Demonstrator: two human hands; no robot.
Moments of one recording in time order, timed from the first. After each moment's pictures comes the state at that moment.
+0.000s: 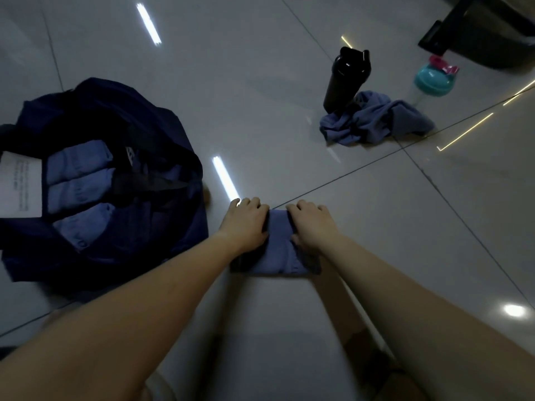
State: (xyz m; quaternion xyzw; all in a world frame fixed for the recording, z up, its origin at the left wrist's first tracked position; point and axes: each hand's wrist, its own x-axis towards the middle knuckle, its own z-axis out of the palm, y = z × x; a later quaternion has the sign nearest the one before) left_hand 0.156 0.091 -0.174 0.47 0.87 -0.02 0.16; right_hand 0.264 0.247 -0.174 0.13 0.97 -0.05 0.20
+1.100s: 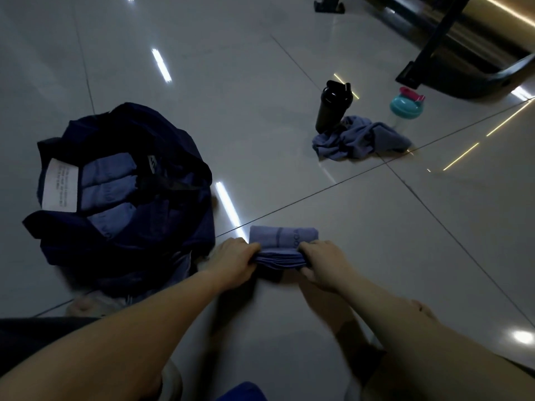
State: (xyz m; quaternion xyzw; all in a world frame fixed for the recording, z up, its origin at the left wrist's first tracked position) left_hand 0.216 0.012 -0.163 0.47 0.86 0.06 0.16; right_hand 0.362 0.222 -0.158 0.09 0.98 -0.12 0.11
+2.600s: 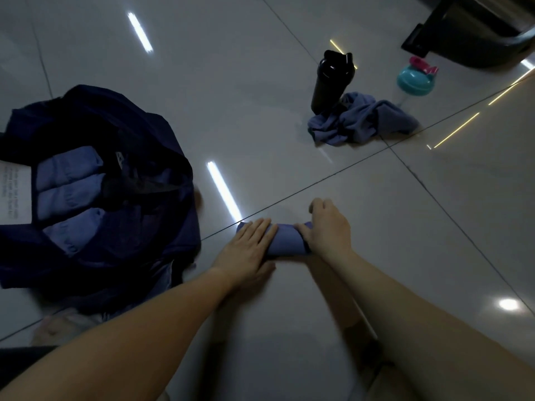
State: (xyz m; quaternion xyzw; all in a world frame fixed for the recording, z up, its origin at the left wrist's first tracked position) left_hand 0.210 0.055 -0.214 0.57 0.81 0.03 0.14; right_hand 0.302 0.259 -0.164 0.33 0.93 -0.13 0.05
